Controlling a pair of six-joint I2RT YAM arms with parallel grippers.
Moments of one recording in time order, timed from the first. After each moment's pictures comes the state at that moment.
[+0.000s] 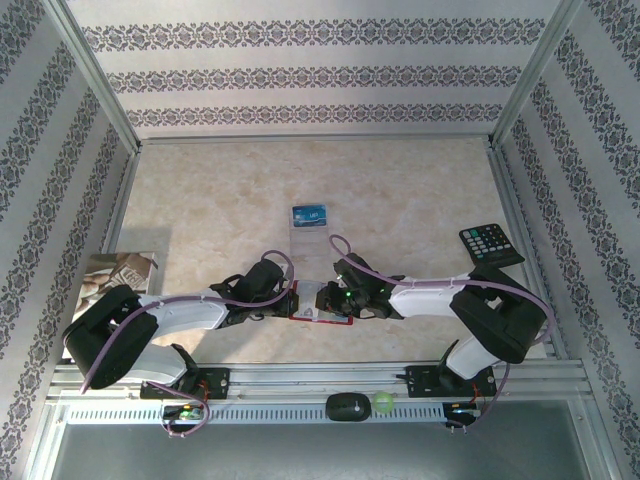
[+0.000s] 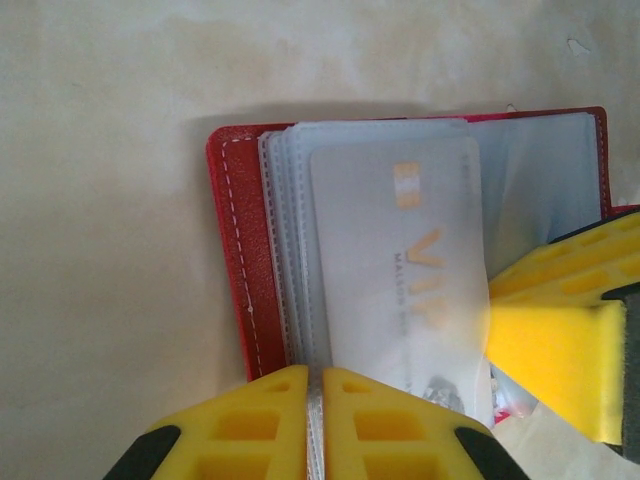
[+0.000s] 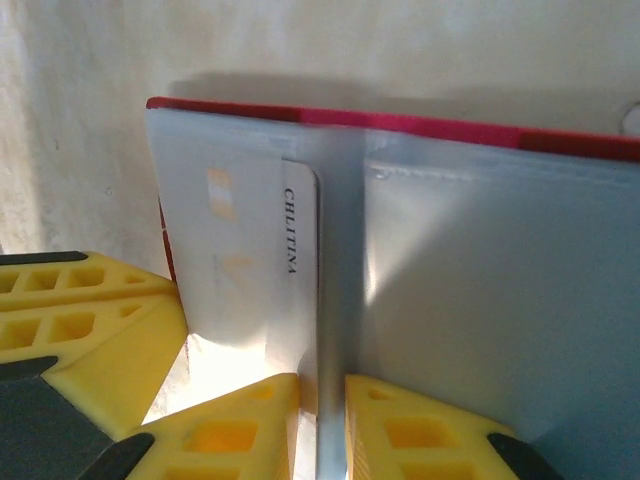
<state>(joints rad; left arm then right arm) -0.77 1.38 0.46 0.02 0.17 -0.69 0.85 1.56 0.56 0.11 -0.33 1.09</state>
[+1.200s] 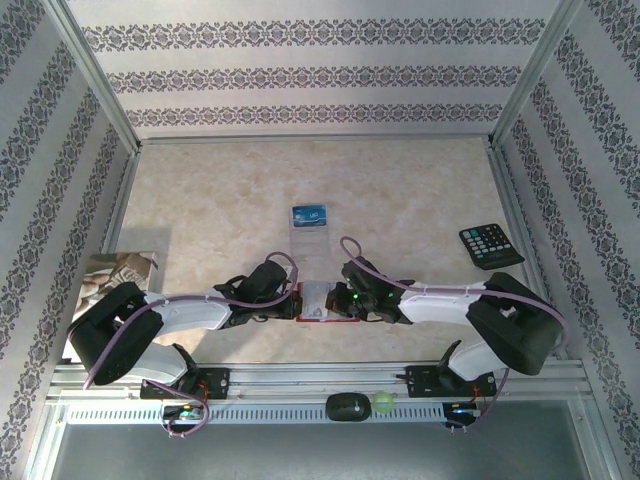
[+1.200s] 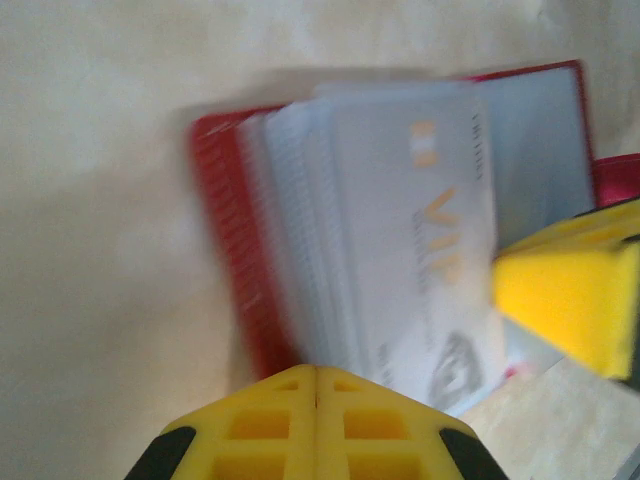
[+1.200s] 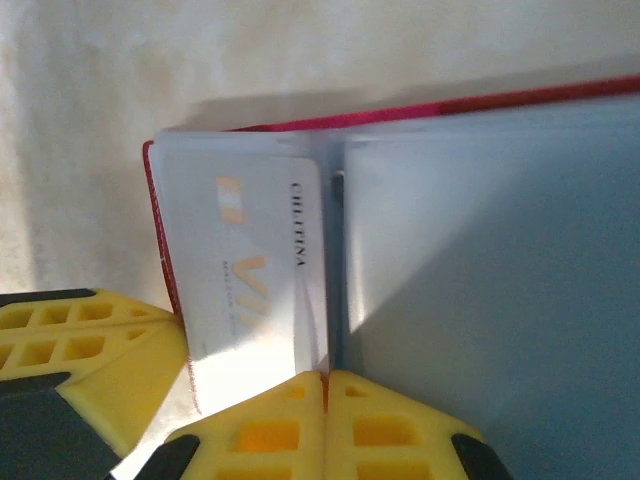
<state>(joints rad) -0.79 1.41 0.47 0.04 0.20 -0.72 0.84 1.44 0.50 0.04 -0.23 1.13</state>
